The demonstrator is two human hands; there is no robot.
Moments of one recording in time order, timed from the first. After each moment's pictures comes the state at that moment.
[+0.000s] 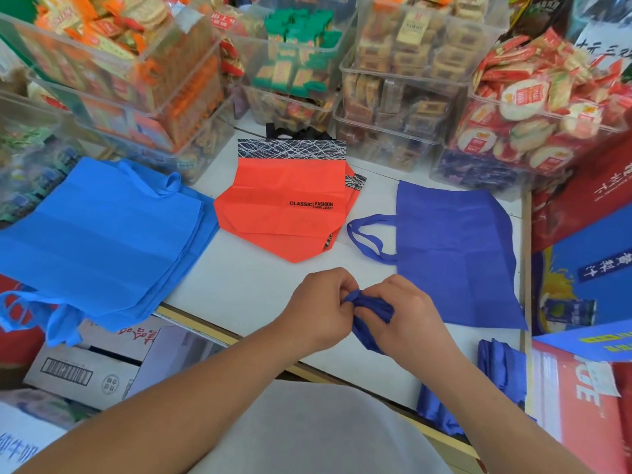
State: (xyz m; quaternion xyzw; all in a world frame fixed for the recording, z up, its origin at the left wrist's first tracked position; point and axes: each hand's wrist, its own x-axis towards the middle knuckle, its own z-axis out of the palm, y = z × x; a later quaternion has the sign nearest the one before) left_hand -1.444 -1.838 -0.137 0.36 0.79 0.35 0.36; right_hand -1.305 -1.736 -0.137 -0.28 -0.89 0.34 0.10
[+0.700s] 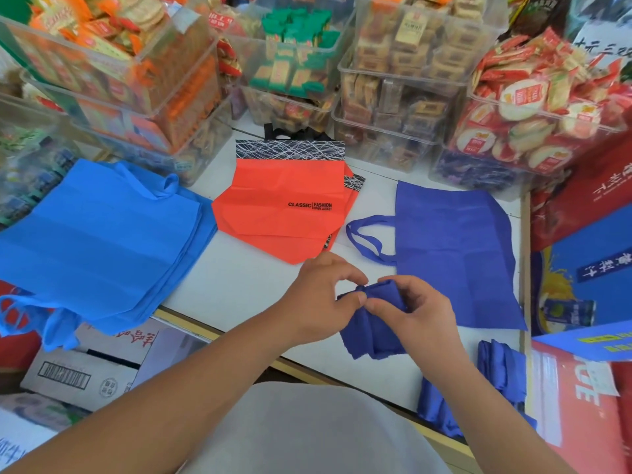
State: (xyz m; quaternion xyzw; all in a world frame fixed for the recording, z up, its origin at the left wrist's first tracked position) left_hand -1.459 -1.834 -0.133 0.41 0.76 0.35 0.35; right_hand -1.301 -1.731 -0.142 -0.42 -0.68 0.57 0.16
